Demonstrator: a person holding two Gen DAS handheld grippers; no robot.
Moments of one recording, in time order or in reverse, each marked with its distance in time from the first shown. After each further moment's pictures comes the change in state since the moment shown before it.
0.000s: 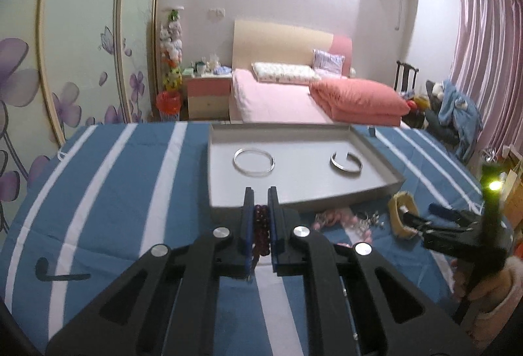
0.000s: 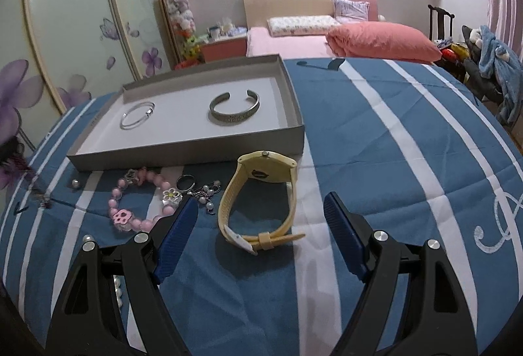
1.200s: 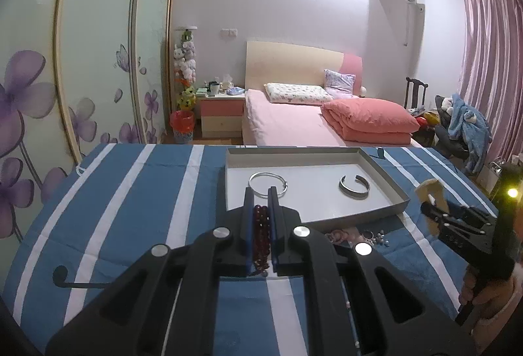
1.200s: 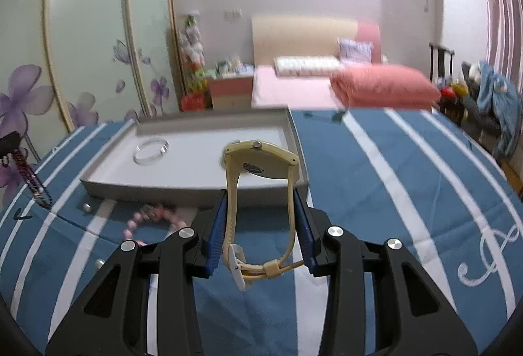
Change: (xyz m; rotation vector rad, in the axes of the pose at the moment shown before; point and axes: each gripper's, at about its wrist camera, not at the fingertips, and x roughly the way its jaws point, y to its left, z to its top) left arm -0.023 0.000 0.006 0.002 -0.090 0.067; right arm -0.045 0.017 0.011 -0.074 -0.258 0.019
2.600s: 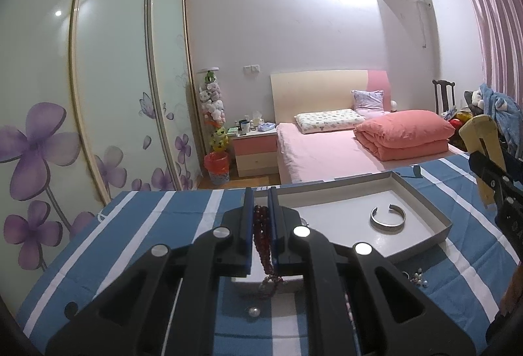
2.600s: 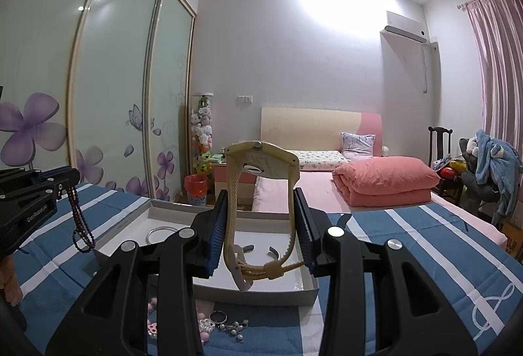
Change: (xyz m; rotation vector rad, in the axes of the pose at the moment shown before) left arm 0.045 -0.042 0.013 0.113 -0.162 0.192; right arm -0.023 0.020 0.025 -0.072 -0.367 -0.007
